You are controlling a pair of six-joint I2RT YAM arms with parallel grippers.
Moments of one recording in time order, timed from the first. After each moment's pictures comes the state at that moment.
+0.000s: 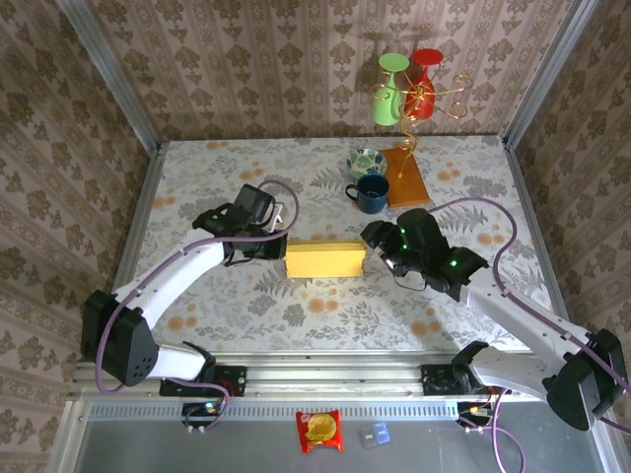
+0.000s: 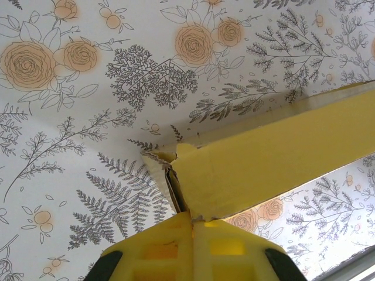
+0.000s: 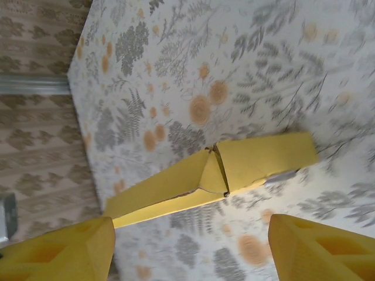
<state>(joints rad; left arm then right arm) -0.58 1.36 1.10 -0.80 0.19 -0.33 0.58 1.09 0.79 -0.36 -0.06 1.35</state>
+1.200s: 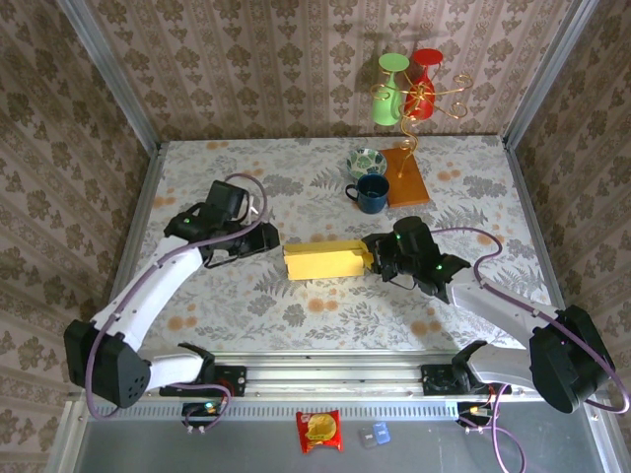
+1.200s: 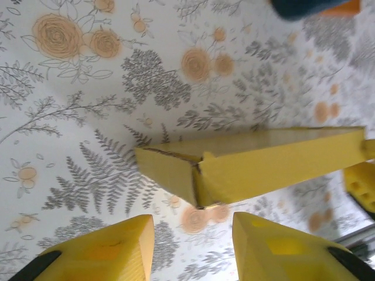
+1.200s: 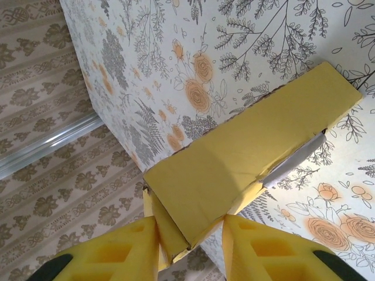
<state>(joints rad) -0.46 1.23 1.10 -0.84 0.32 -0.60 0.53 1.20 0.65 -0.08 -0.18 1.75</state>
